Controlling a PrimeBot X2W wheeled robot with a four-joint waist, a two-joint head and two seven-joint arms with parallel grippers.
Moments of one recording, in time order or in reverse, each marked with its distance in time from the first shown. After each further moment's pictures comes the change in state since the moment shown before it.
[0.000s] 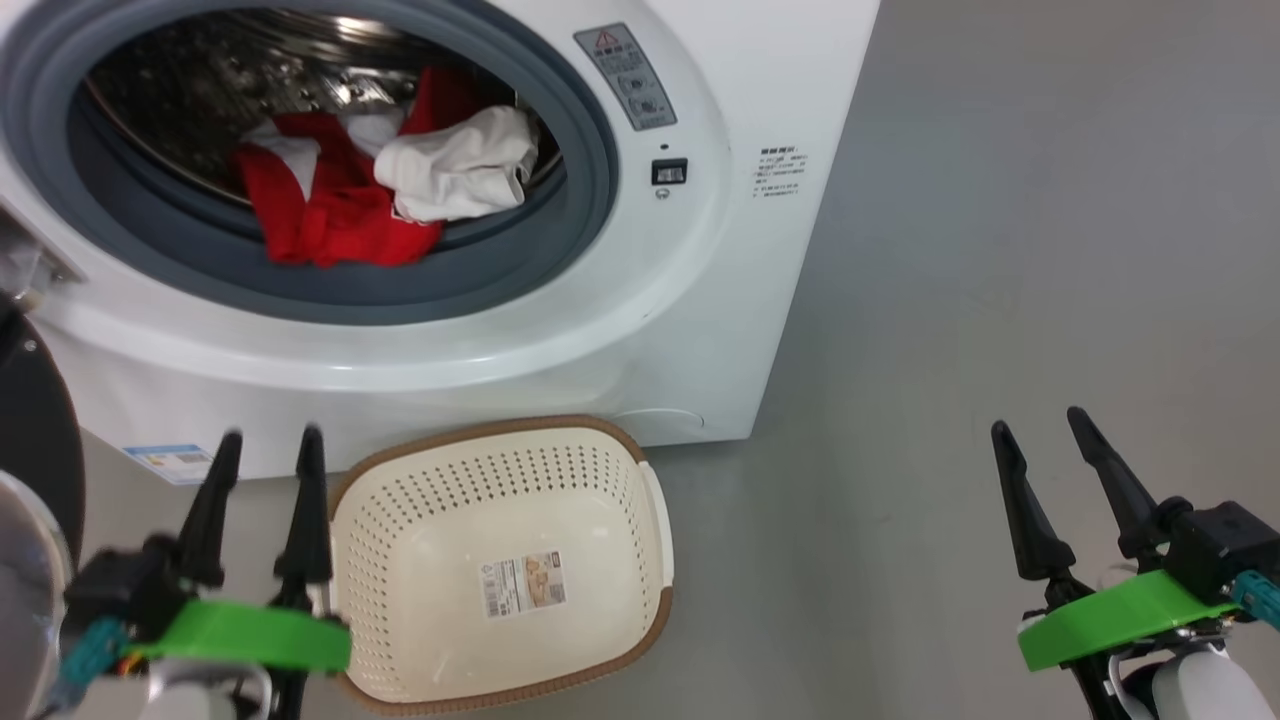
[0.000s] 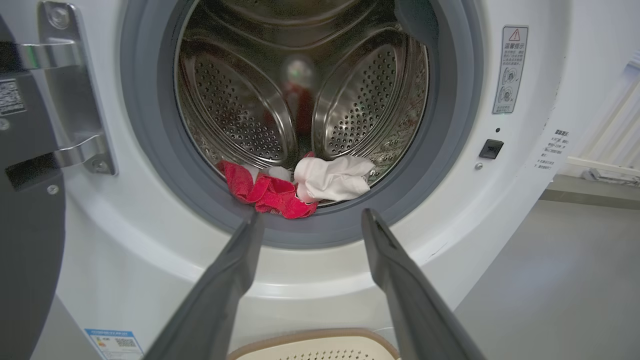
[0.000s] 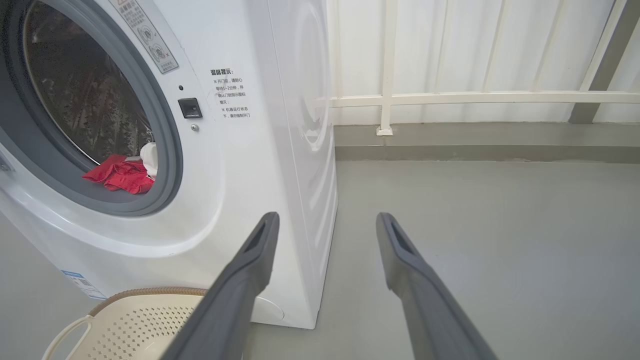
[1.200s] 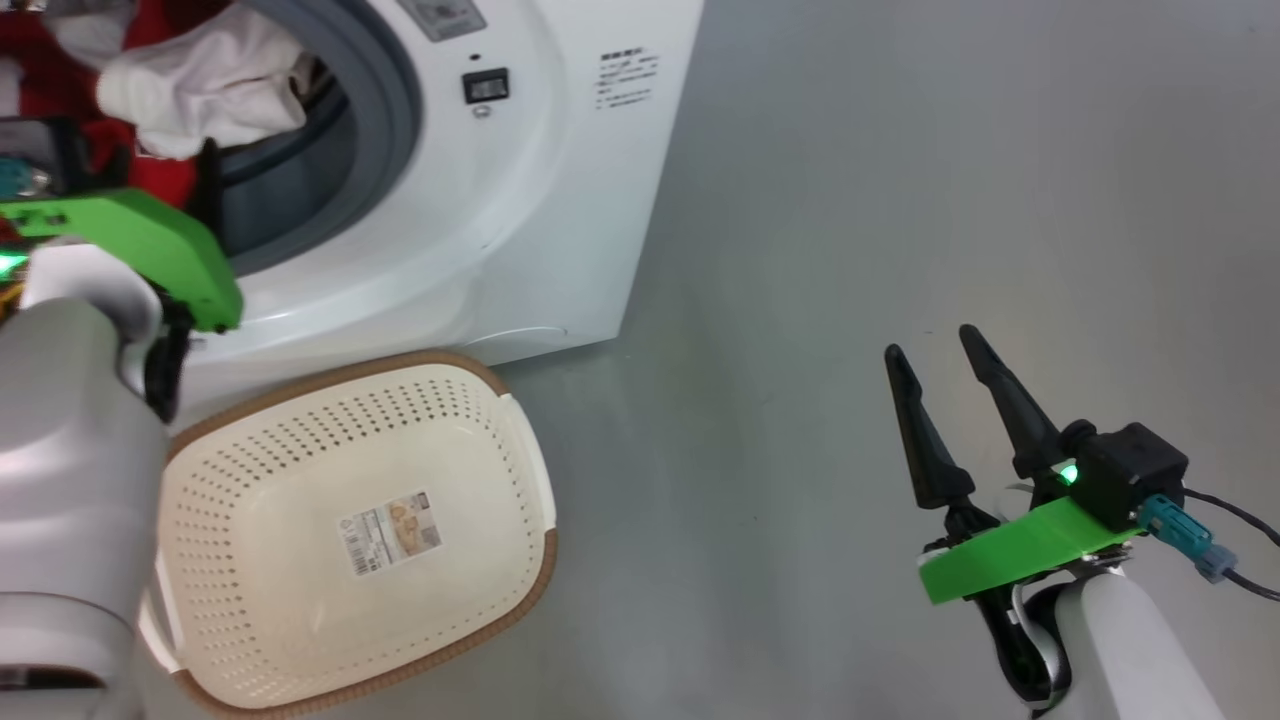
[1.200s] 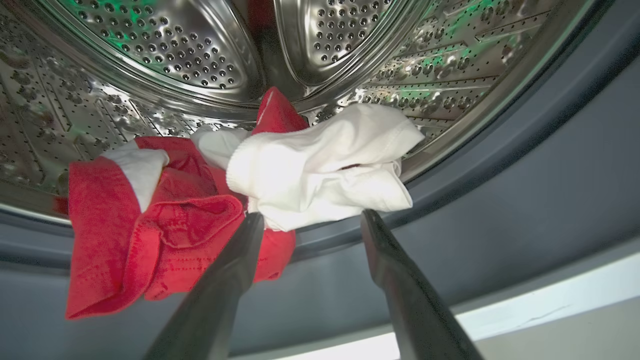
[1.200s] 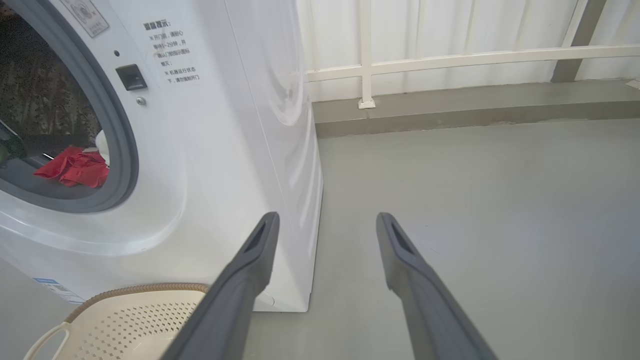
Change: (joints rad) left arm -0.957 0.081 -0.142 0.969 0.059 0.016 0.171; right arm -0.162 0.081 0.107 0.028 0.012 0.000 0.000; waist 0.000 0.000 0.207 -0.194
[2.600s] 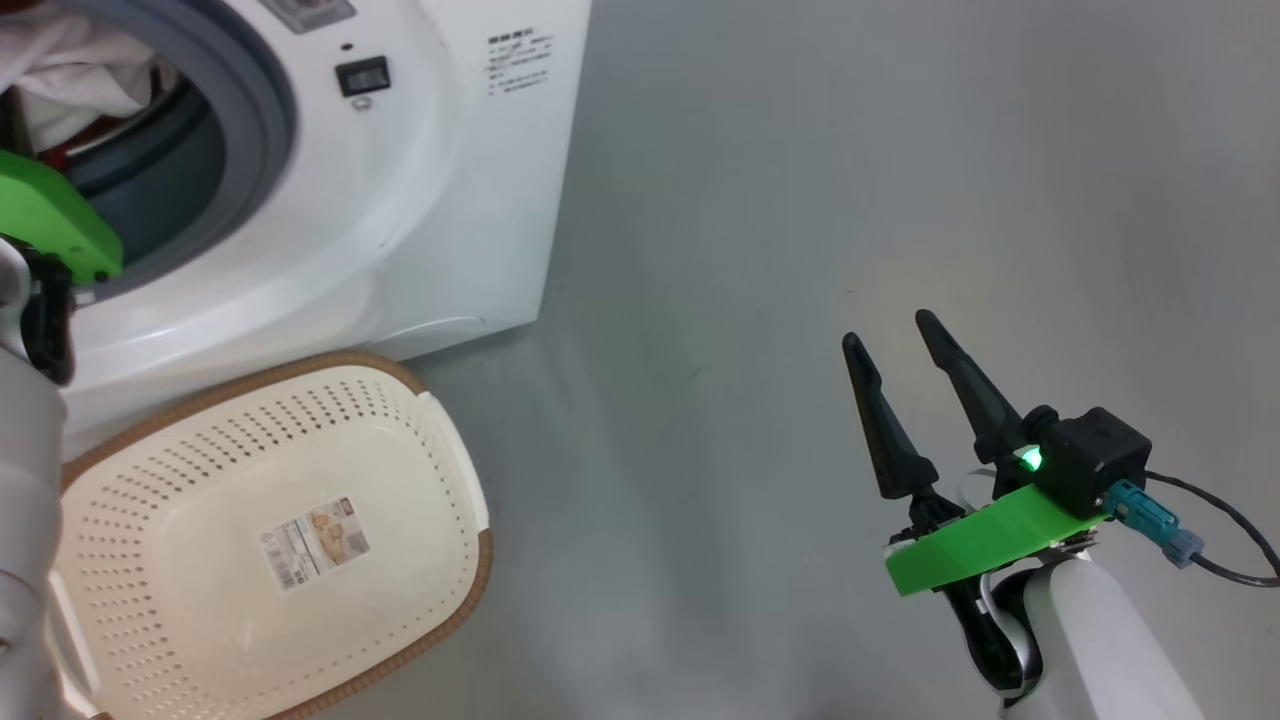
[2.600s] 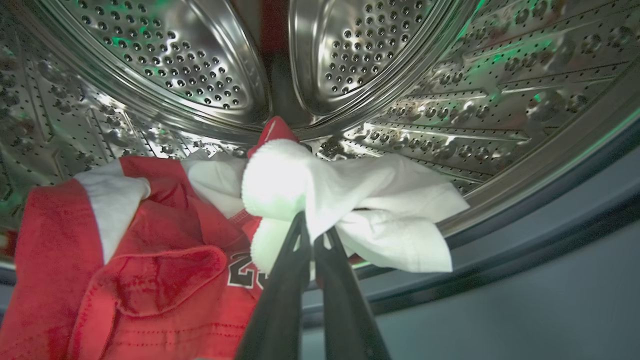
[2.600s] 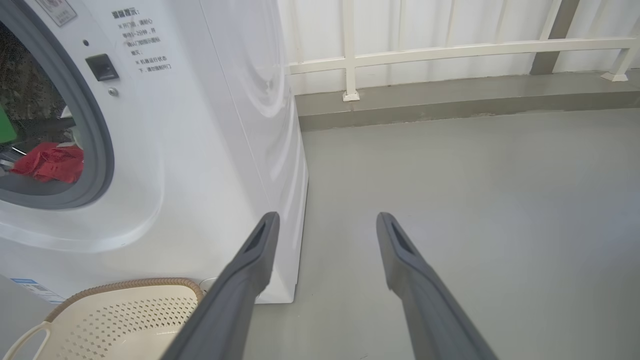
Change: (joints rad) left arm -0.116 0.090 0.011 0.121 -0.070 0.026 -0.088; right arm -0.037 0.024 0.053 0.007 0.008 0.000 0.000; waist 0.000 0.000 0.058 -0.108
